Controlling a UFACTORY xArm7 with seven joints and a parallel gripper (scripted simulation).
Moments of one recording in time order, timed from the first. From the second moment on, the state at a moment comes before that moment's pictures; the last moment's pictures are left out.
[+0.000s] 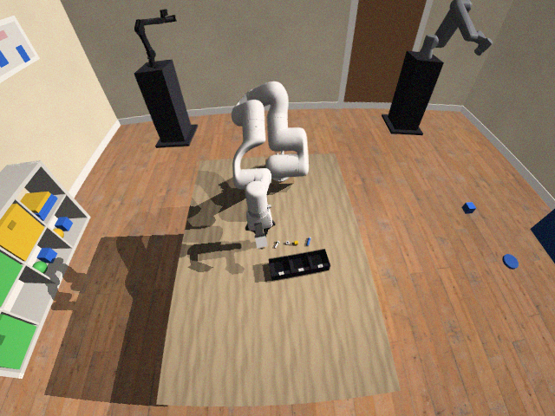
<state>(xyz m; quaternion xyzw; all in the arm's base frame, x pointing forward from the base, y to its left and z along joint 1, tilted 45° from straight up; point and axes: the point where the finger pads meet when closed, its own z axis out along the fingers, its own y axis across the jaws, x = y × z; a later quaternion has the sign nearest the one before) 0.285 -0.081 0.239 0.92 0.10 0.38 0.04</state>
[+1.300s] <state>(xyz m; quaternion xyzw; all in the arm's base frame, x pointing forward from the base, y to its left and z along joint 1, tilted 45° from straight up) 0.331 -0.082 0.198 0.92 0.10 0.38 0.03</state>
